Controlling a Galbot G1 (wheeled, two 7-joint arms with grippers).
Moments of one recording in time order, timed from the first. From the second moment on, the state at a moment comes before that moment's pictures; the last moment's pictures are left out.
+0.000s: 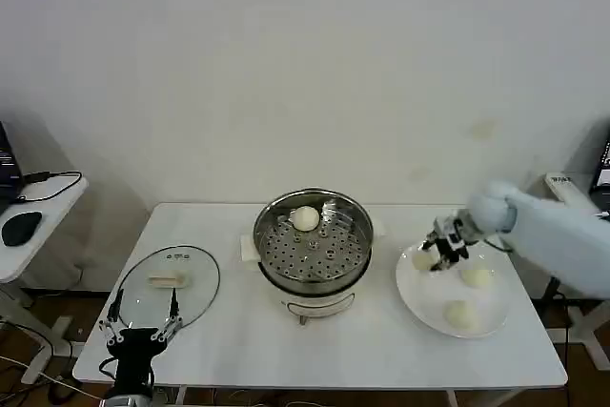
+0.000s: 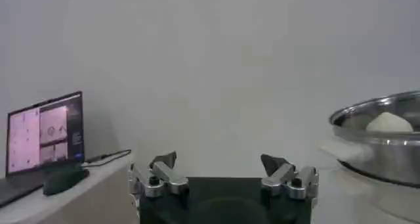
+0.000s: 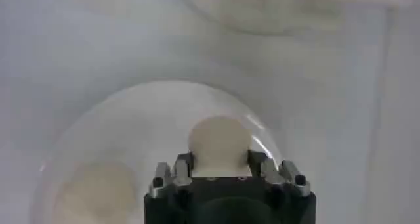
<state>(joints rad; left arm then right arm) 1.76 -1.25 -0.56 -2.17 -0.01 -0.05 -0.35 0.39 0.65 -1.17 1.31 0.11 -0.13 -0.96</state>
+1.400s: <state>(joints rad) 1.73 -1.15 -0.63 -2.11 -0.27 -0.13 -0.33 0.58 1.27 -1.39 1.27 0.65 -0.49 -0.75</state>
